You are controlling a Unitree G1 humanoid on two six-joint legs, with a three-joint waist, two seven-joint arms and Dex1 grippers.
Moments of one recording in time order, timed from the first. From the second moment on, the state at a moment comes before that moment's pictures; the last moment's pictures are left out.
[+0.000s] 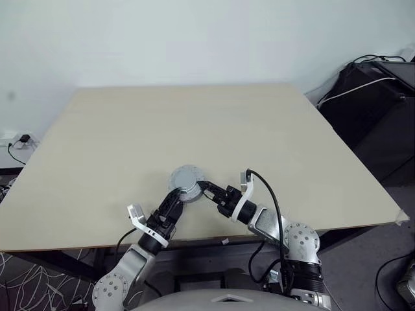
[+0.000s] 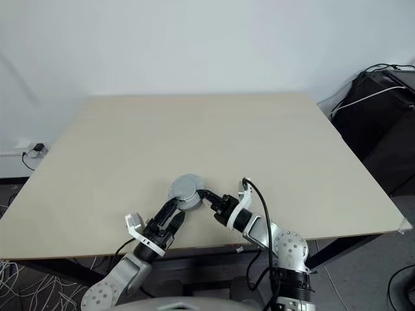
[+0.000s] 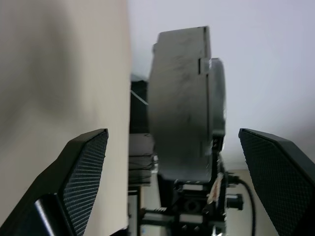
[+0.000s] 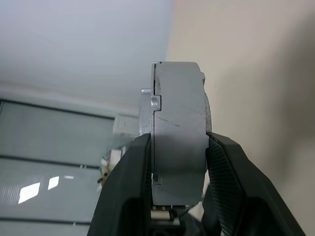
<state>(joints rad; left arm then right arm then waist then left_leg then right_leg) 0.32 -0.07 0.14 -0.09 -1.39 0.73 -0.36 -0.05 0.05 -0.18 -0.08 1.23 1.13 0.12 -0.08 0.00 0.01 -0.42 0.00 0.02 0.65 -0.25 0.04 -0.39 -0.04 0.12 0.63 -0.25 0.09</state>
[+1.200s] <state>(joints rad) 0.33 -0.07 0.11 -0.08 -1.47 0.66 -0.37 -0.04 0.00 -0.14 -0.09 1.22 1.11 0.15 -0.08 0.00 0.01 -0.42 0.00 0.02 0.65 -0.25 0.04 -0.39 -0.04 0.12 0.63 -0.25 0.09</state>
